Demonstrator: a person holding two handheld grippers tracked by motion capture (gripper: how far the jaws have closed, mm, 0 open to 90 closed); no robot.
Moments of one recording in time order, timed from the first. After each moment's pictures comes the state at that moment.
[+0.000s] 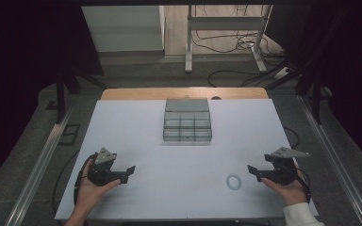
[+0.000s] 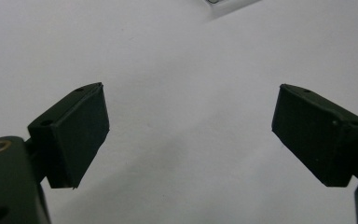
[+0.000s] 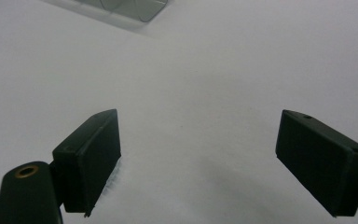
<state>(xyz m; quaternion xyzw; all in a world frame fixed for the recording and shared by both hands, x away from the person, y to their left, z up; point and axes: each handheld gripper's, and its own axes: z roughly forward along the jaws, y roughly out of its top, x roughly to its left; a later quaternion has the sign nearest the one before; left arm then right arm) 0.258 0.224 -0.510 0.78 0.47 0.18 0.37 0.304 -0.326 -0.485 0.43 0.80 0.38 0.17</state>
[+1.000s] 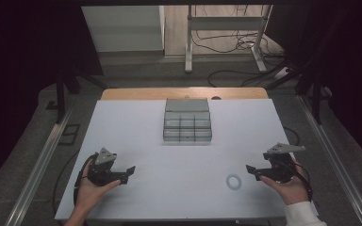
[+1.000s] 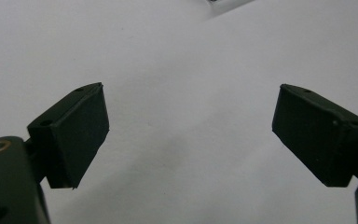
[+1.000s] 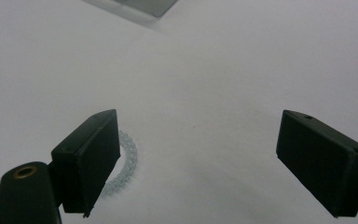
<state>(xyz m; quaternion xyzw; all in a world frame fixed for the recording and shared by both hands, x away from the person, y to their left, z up) 0.258 0.223 -0.510 0.78 0.47 0.18 0.37 0.305 -0.312 -0.464 0.42 0.82 0.35 0.16</state>
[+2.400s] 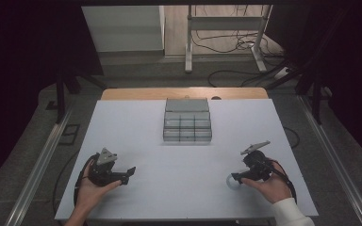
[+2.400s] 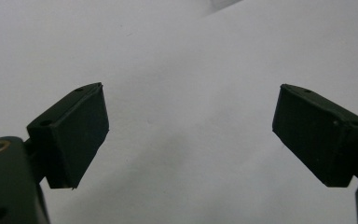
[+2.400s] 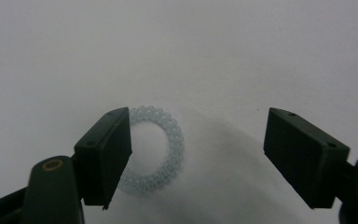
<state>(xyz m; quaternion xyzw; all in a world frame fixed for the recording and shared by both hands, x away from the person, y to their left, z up) 0.258 0.221 -0.511 0.79 0.47 0.18 0.36 0.317 -0.256 -0.480 0.41 0.88 0.21 0.10</state>
